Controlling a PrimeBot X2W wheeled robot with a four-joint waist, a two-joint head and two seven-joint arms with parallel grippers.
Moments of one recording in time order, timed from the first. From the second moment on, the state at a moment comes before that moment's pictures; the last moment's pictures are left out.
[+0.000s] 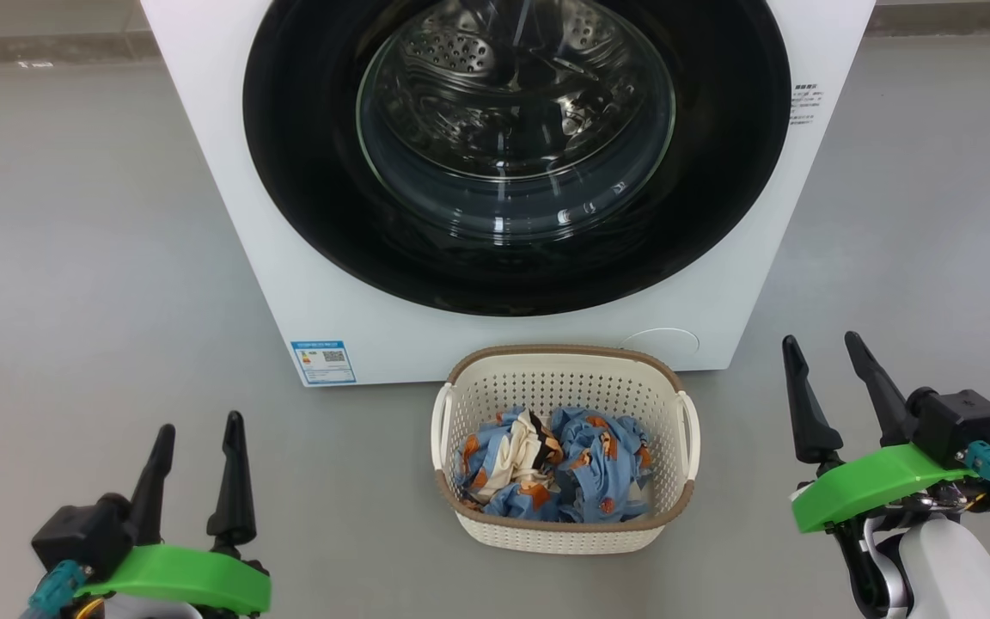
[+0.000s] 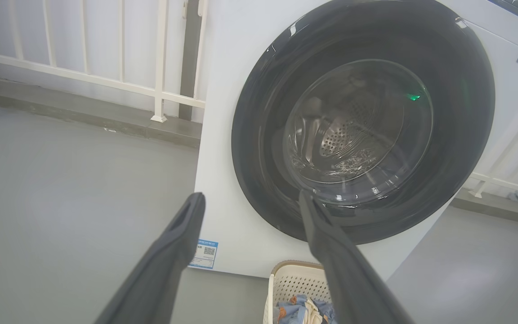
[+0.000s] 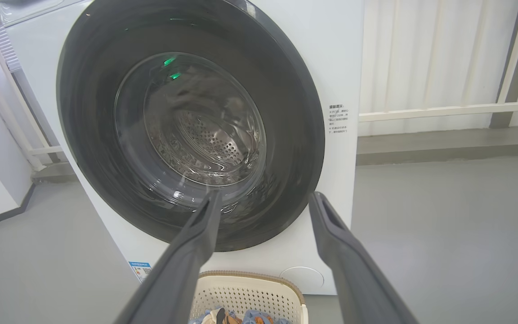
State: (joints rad) left arm -0.16 0.14 -0.12 0.33 -0.52 -0.05 -0.21; right arm -0.21 -0.09 0.02 0.36 0.30 0.12 -0.21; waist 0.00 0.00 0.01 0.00
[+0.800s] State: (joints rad) left arm -0.19 0.16 -0.13 0.33 -0.39 -0.04 -0.25; right arm -0.24 -0.10 0.03 0.37 0.15 0.13 -0.25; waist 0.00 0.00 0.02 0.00
